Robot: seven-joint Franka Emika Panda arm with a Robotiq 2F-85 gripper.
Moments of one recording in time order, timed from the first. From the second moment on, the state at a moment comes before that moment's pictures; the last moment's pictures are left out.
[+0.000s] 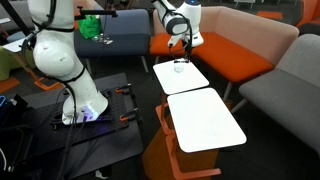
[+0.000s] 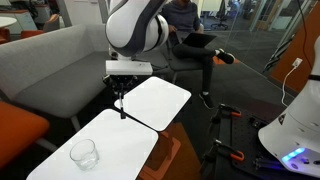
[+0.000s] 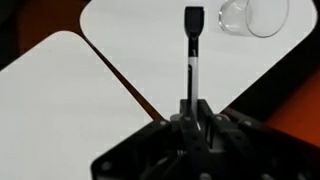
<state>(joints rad) 0.16 0.43 -0.03 -2.09 0.29 2.65 0.65</state>
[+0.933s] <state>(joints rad) -0.06 0.63 0.31 -1.97 0.26 3.02 0.00</state>
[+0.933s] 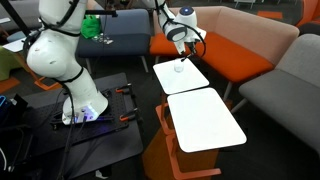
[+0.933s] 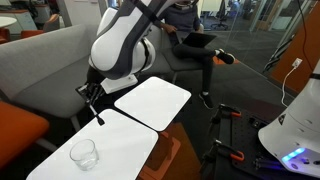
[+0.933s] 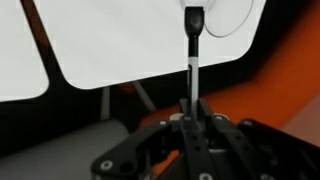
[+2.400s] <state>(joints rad) -0.50 1.19 0.91 -1.65 -0.11 2.62 -1.02</state>
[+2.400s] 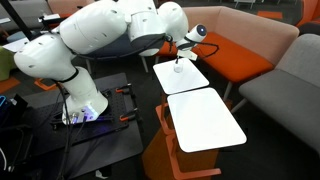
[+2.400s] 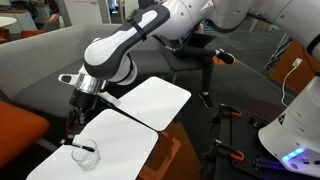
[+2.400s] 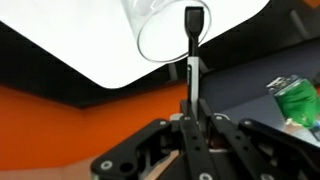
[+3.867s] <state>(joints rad) -0.41 1.33 0.84 -1.45 0.14 2.51 -1.41</state>
